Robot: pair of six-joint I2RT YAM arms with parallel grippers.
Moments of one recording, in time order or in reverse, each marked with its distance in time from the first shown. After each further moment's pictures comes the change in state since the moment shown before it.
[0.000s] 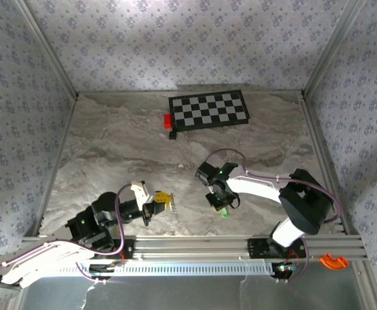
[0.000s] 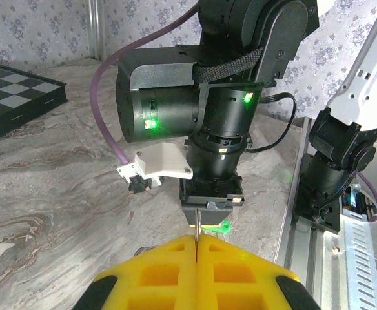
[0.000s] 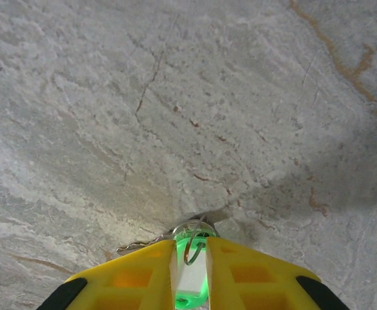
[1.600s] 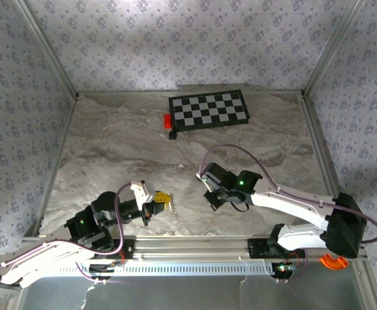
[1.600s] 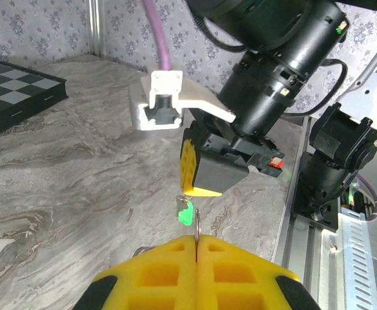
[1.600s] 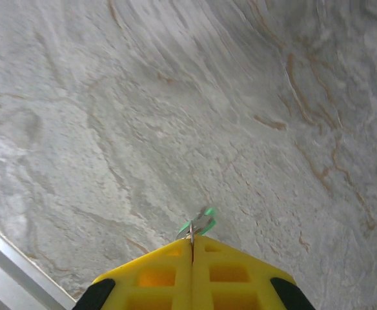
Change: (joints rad) left arm 0.000 0.000 0.018 -0.031 0.000 -0.008; right arm 0.116 -0.346 -0.034 0.117 0.051 -0.116
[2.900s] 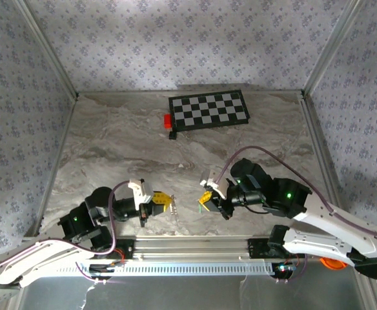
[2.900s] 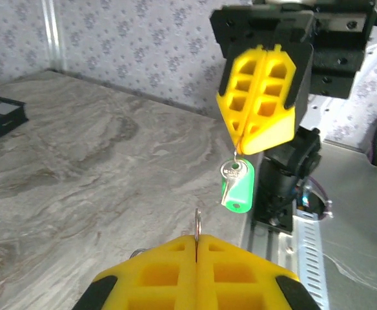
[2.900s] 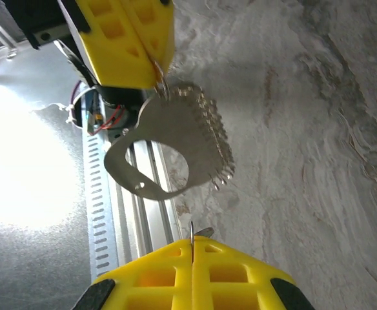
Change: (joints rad) left arm 0.000 0.040 0.134 -0.074 0.138 0.021; right arm 0.052 -0.357 0.096 0.029 -0.404 -0.261
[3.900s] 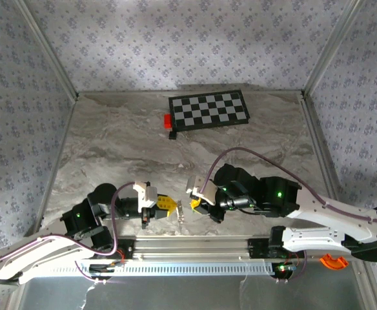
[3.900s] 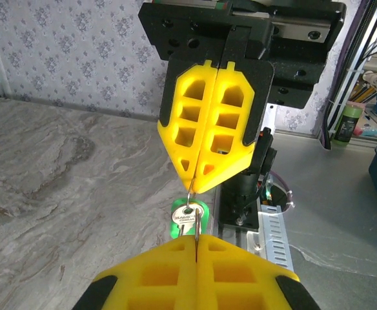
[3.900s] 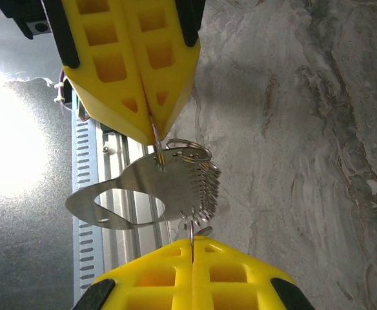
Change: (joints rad) left arm -0.021 0.080 0.051 0.046 0.122 0.072; right arm 0.190 0.133 0.154 -0.073 0.212 -0.046
